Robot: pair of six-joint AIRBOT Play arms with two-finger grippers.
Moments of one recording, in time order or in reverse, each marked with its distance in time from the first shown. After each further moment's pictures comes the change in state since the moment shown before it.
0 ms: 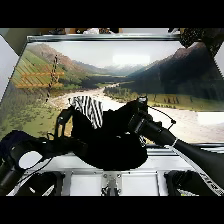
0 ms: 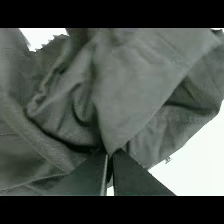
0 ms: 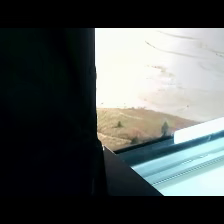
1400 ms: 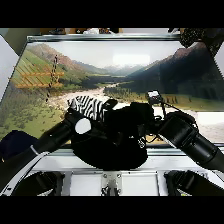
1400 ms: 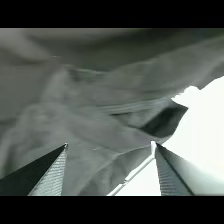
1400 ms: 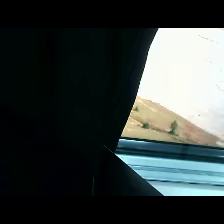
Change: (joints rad) left arm -0.283 -0.668 0.428 -0.074 0.047 0.030; right arm -0.001 0.382 0.016 0.153 0.002 -0.285
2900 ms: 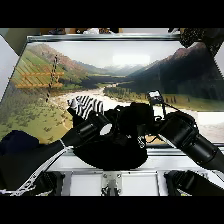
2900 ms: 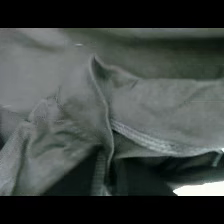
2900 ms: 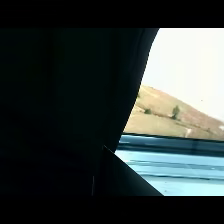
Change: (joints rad) left arm -0.117 -0.205 0.119 0.275 -0.106 -0.262; right arm 0.000 0.000 0.000 0.016 -0.001 0.038
